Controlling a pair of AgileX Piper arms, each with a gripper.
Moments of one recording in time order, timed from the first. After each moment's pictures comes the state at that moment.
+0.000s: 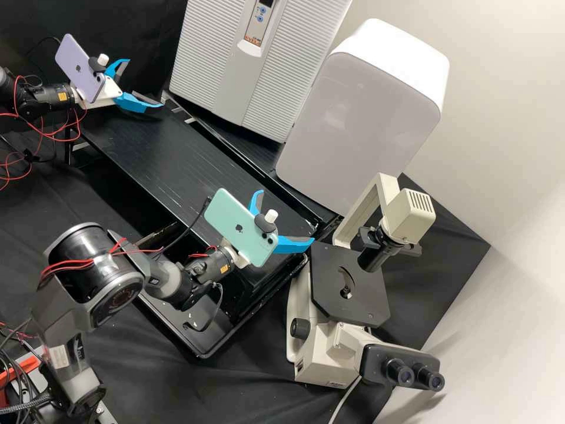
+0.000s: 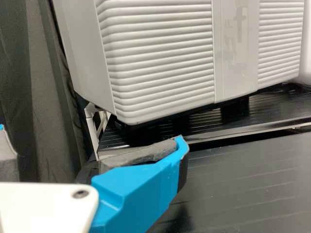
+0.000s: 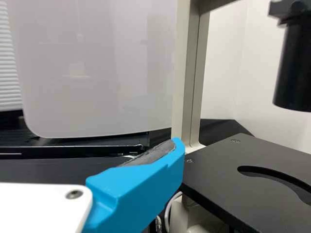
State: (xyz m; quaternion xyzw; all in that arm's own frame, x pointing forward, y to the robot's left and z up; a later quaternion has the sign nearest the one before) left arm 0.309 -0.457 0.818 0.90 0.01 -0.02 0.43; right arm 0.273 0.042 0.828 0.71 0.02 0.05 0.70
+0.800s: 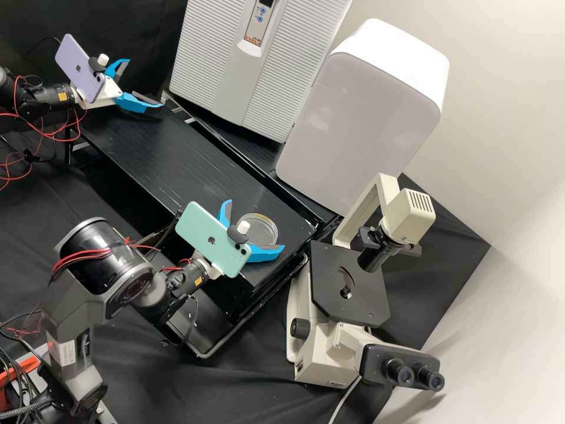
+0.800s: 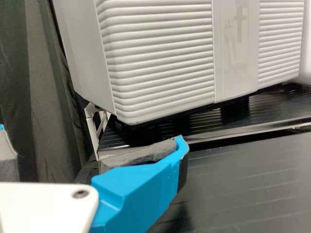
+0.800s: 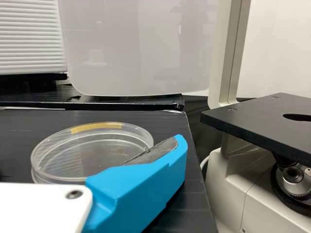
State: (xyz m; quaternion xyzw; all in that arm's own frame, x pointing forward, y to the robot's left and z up) left arm 0.309 -0.457 0.818 0.90 0.01 -0.02 0.43; right arm 0.251 0.029 0.782 0.72 0.06 0.01 0.70
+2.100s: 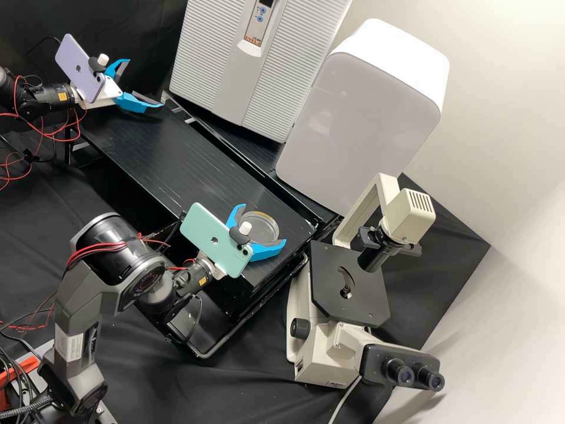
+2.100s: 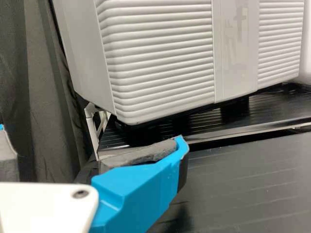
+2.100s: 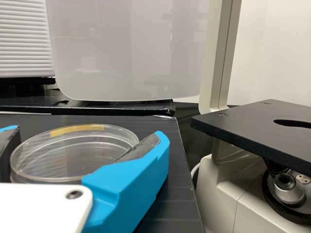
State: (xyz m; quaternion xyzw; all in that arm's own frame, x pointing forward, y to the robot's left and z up) left arm 0.309 -0.457 0.818 0.90 0.01 -0.02 0.43; right arm 0.260 0.023 0.781 0.71 0.05 0.00 0.70
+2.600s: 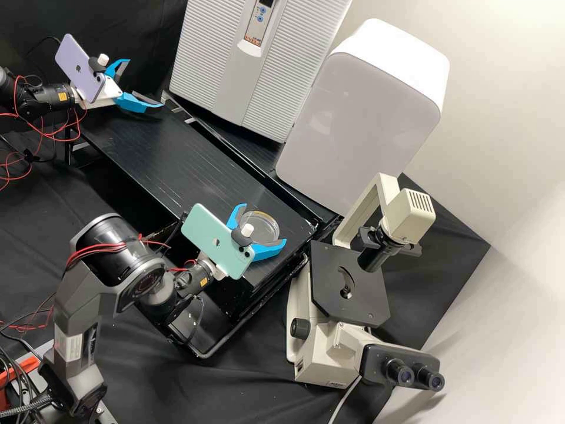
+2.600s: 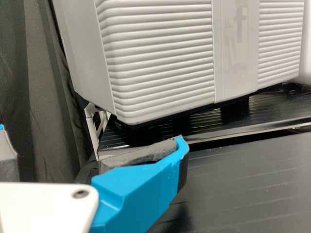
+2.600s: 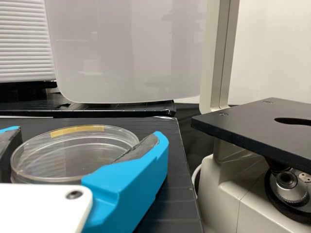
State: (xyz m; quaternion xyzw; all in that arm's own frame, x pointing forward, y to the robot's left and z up) left arm 0.309 -0.457 0.818 0.90 0.01 -0.02 0.43; right arm 0.260 0.022 0.786 0.72 0.06 0.01 0.69
